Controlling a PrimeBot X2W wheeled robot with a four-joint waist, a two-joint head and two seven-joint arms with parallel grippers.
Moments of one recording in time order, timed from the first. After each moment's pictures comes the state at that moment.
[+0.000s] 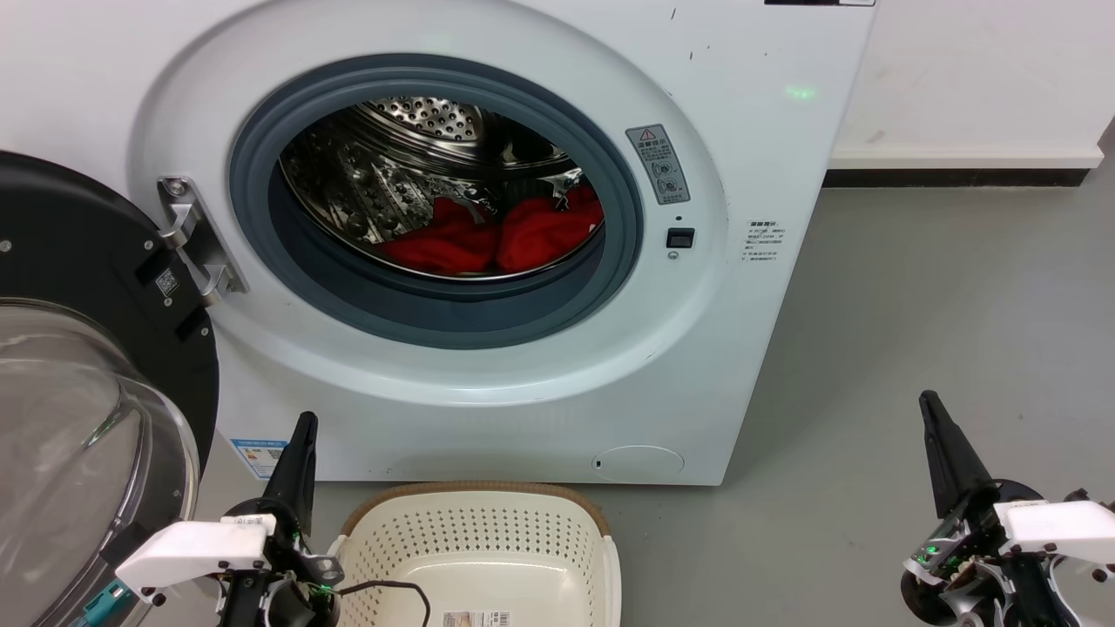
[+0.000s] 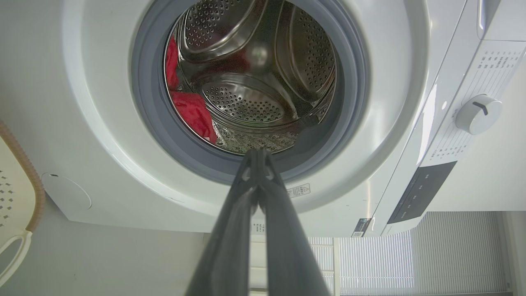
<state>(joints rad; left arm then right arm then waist) -0.11 0.05 0.11 0.25 -1.61 -0.13 0.11 -0.10 -0.05 -0.11 0.25 1.61 0.13 0.11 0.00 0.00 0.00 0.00</state>
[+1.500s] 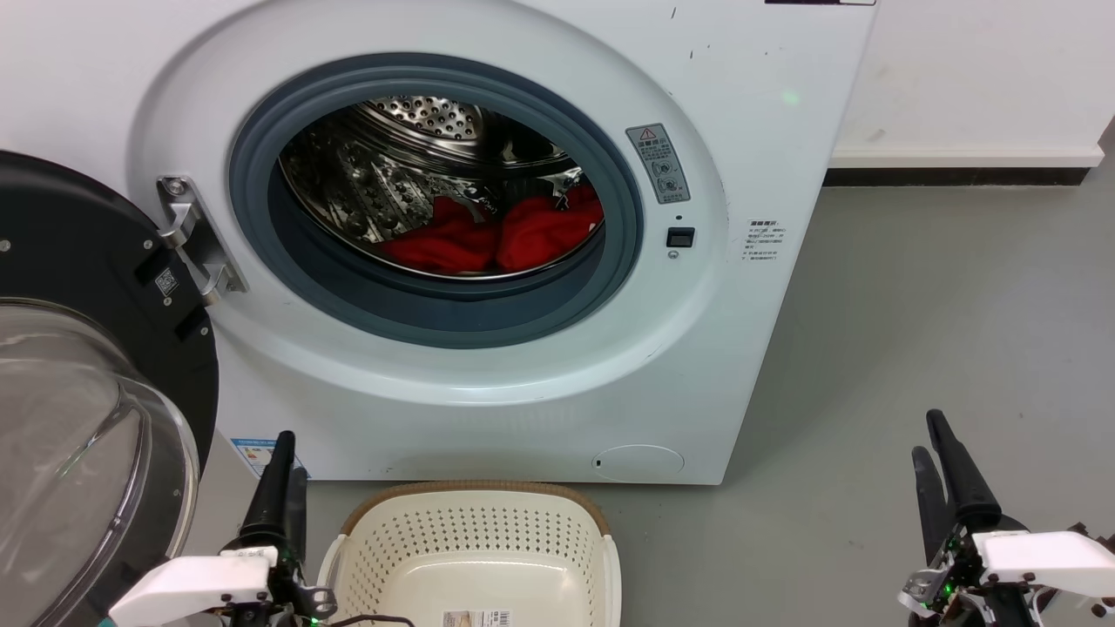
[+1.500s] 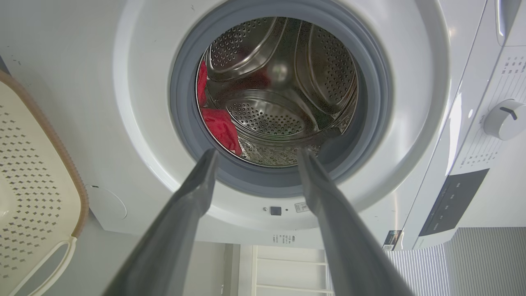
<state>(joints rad) -0.05 0.05 0.11 0.24 -1.55 -0.13 0.03 -0.06 -0.04 -0.09 0.26 1.53 0.13 0.03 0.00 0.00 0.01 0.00</state>
